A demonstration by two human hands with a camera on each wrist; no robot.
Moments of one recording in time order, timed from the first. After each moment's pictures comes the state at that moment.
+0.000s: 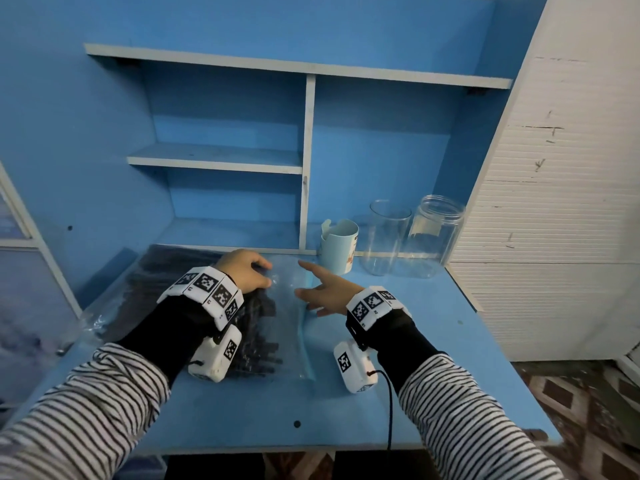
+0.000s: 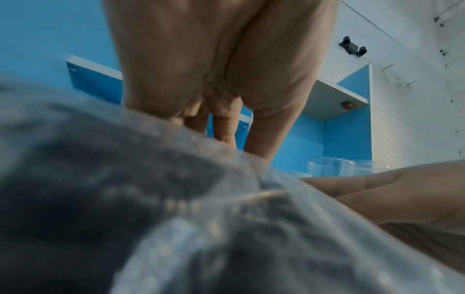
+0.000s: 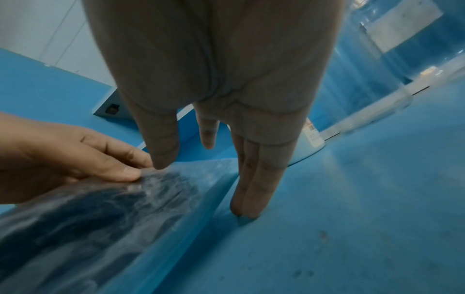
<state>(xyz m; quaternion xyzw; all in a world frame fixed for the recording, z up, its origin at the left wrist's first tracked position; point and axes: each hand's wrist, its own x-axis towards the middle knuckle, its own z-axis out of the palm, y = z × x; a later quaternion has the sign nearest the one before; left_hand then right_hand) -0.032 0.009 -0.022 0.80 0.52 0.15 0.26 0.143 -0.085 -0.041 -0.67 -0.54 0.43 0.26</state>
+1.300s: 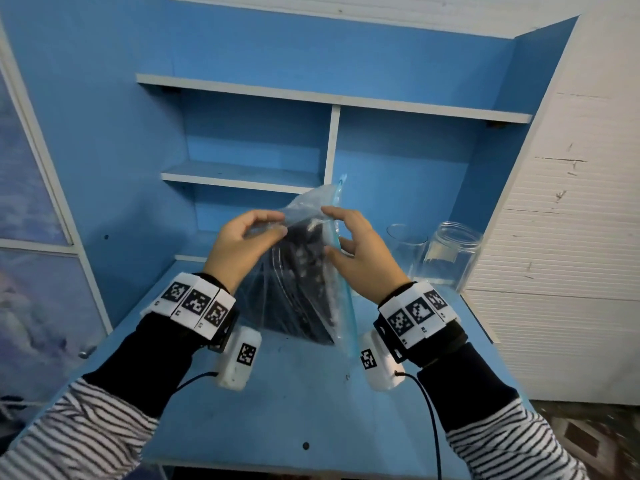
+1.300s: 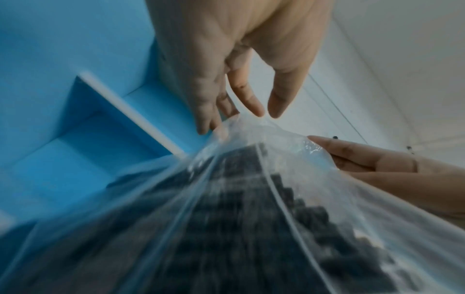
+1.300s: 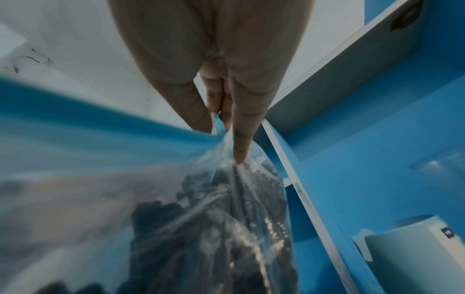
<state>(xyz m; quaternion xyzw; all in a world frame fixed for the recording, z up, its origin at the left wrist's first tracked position) -0.049 -0.034 0.044 0.65 0.33 0.53 0.43 0.133 -0.114 0.053 -0.53 -0.69 0.12 0.48</state>
